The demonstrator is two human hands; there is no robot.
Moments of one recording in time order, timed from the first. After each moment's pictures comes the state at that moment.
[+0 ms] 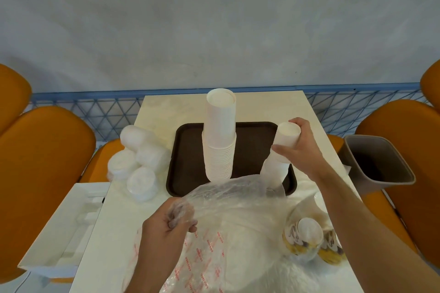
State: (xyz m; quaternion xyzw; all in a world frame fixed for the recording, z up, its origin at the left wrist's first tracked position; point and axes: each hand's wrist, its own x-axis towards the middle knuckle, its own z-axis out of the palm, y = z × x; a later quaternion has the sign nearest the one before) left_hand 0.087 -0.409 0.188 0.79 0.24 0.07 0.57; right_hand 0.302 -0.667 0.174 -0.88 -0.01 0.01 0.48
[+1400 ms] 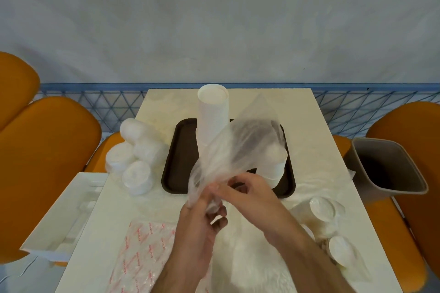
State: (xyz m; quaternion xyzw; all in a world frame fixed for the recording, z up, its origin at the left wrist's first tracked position) left_hand 0.126 -0.492 0.197 0.46 0.30 0.01 0.83; right_hand 0.184 -0.603 0.227 -0.74 -0.07 0.27 0.61
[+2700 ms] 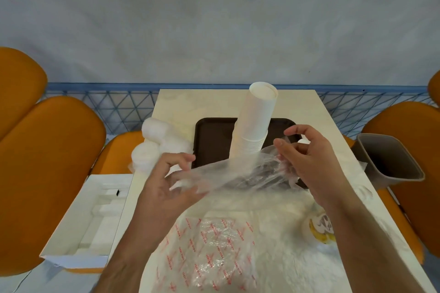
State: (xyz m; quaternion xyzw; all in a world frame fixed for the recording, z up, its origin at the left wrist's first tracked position) left_hand 0.083 -0.315 0.243 0.75 0.08 0.08 0.65; right_hand 0.181 -0.557 0.262 -0.79 0.02 0.02 0.62
